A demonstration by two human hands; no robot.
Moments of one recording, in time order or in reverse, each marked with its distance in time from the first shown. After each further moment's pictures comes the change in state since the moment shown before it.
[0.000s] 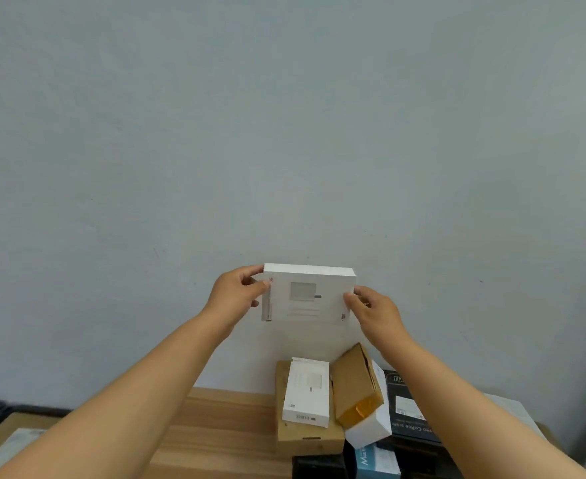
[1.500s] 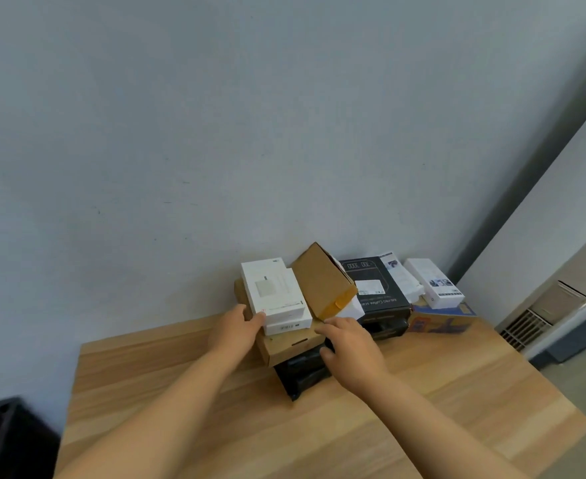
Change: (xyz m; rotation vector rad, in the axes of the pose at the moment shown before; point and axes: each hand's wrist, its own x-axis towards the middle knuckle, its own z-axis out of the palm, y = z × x) left_hand -0.003 -0.213 0.044 0.490 -0.502 -0.276; right_hand -0.113 0.090 0.124 -0.825 -0.158 0.246
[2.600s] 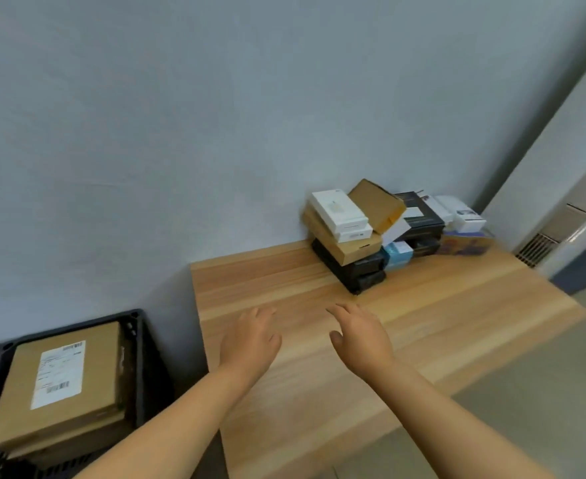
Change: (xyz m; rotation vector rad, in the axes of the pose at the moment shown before) left_hand -0.211 -0.208 -0.108 0.359 0.023 0.382; right_hand -0.179 -0.214 0.085 -0.071 -0.051 0.071
